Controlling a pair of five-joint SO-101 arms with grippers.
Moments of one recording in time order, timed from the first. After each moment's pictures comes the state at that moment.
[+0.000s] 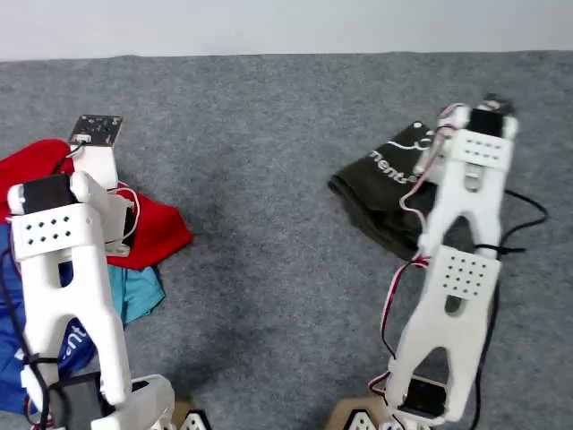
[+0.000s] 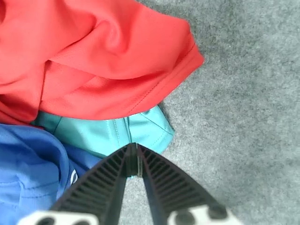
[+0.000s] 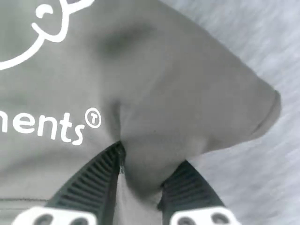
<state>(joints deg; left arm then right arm) -17.6 -14.9 15.2 94.1 -7.5 13.7 60.8 -69.4 100.3 -17.7</state>
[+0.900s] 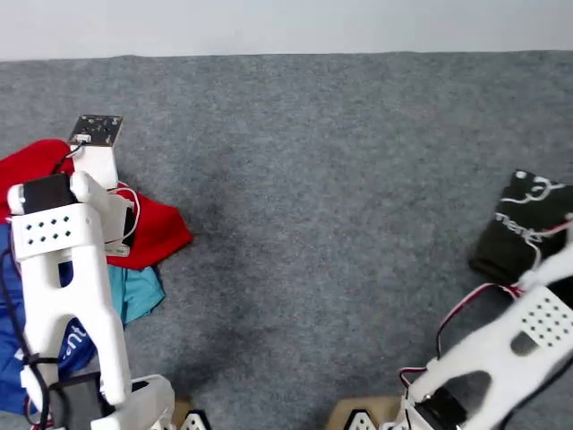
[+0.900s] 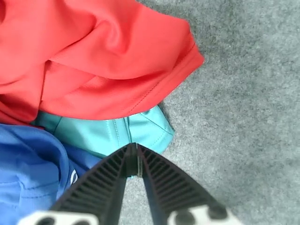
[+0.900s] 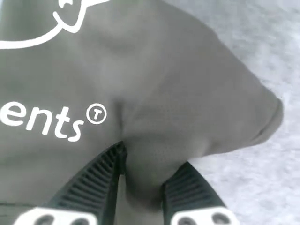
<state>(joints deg) -17.6 -14.9 15.2 94.1 -7.5 46.3 61.4 -69.6 88.4 39.3</state>
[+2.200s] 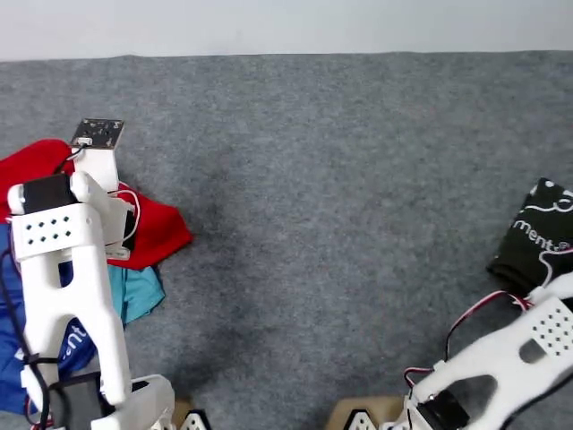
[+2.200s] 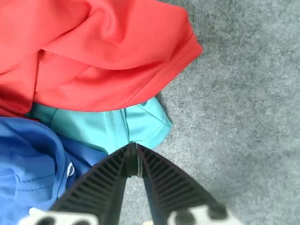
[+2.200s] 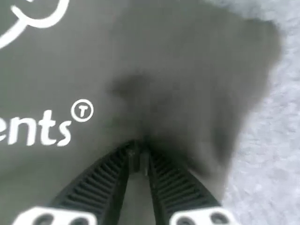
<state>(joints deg) -17.6 -14.9 15.2 96.2 -7.5 50.9 71.6 -78.9 89.7 29.5</state>
